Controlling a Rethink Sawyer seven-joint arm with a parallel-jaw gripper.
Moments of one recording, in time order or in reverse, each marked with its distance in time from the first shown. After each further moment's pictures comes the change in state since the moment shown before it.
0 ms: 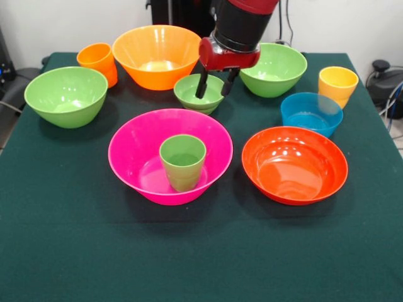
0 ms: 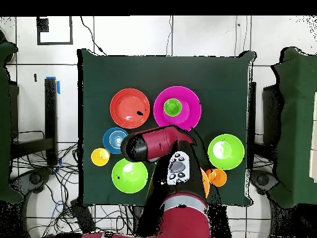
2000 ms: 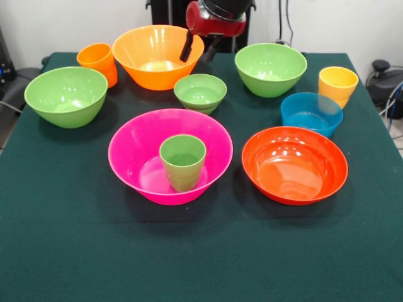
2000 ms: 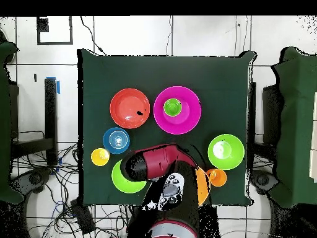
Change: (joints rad) arm 0.079 -0.061 -0.135 0.124 0.001 -0.010 0.014
